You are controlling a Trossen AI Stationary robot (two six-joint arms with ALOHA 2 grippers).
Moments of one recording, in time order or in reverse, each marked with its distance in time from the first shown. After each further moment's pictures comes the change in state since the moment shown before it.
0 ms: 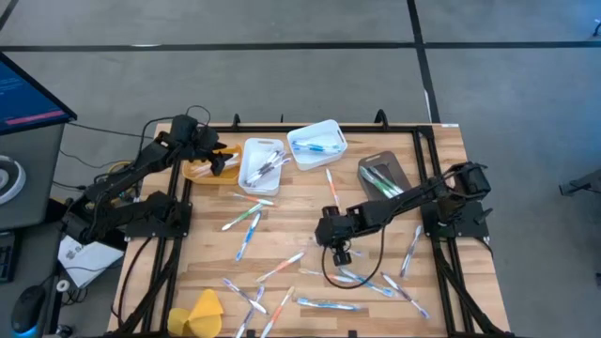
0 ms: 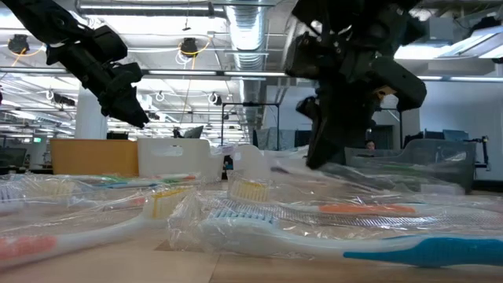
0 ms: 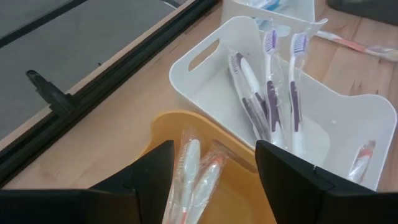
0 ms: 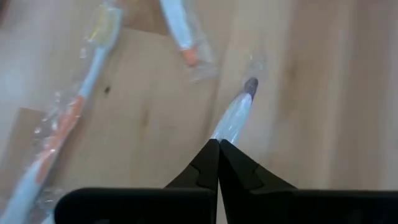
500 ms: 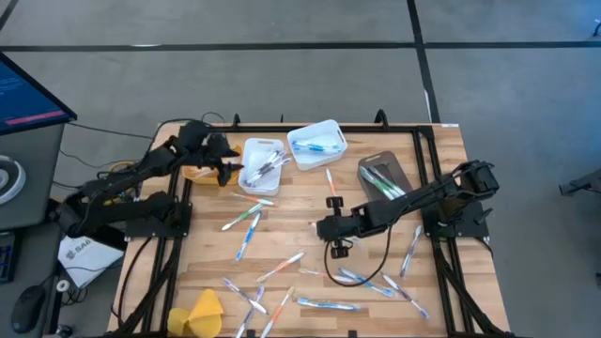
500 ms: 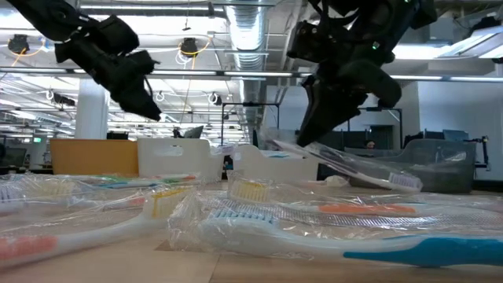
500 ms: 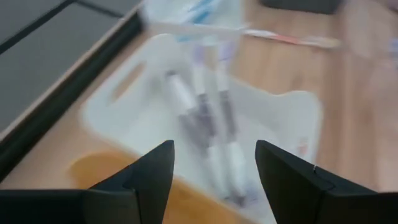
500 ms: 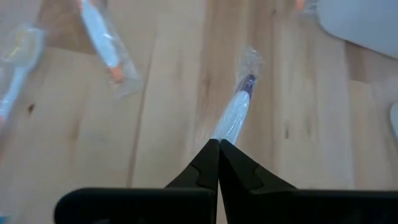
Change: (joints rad) left arm -0.231 0.000 0.000 0.054 0.001 -0.001; right arm 0.028 -0.064 0.000 -0.022 0.271 0.000
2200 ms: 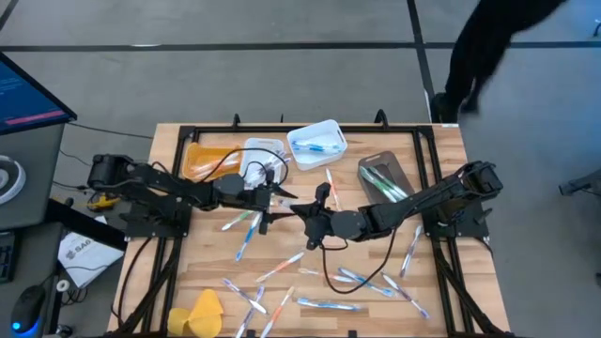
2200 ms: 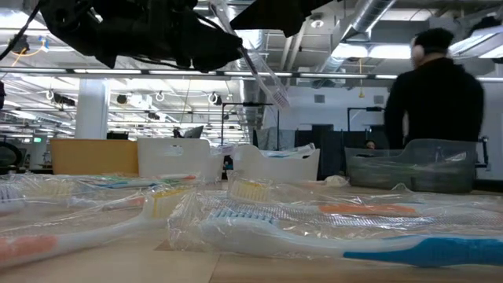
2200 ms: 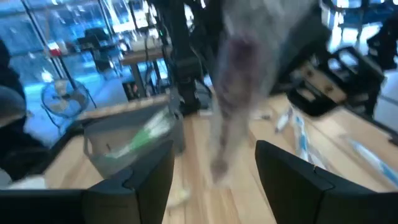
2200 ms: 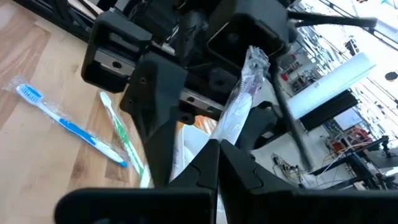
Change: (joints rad) left arm -0.827 0.480 0.000 1.105 -0.305 -0.049; right arm 0.054 -0.023 0.063 0.646 0.390 -0.563
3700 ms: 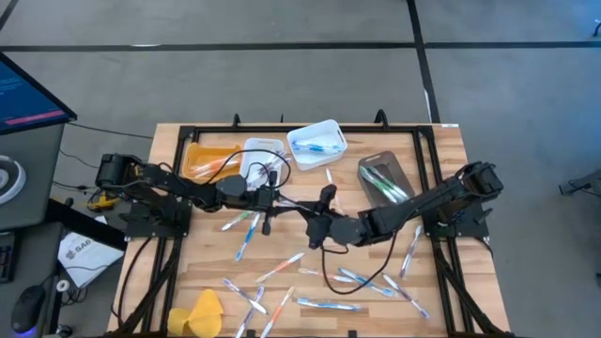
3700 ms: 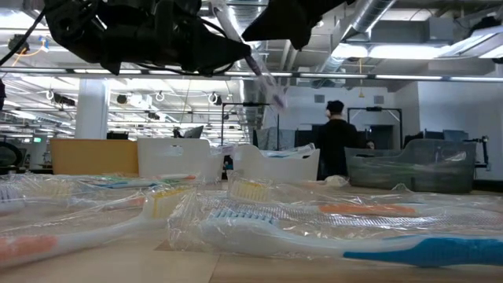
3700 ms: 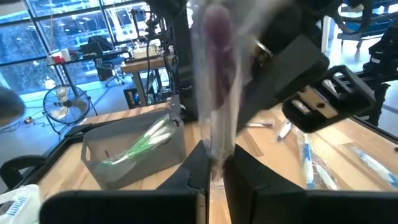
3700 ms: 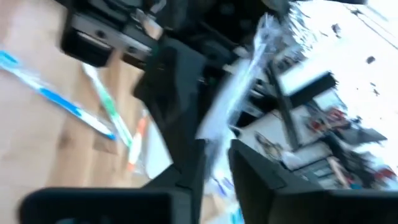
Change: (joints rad) left arm 0.004 0.073 0.000 0.111 0.001 -0.010; right arm 0.029 0.001 -0.001 -0.082 0.144 0.026
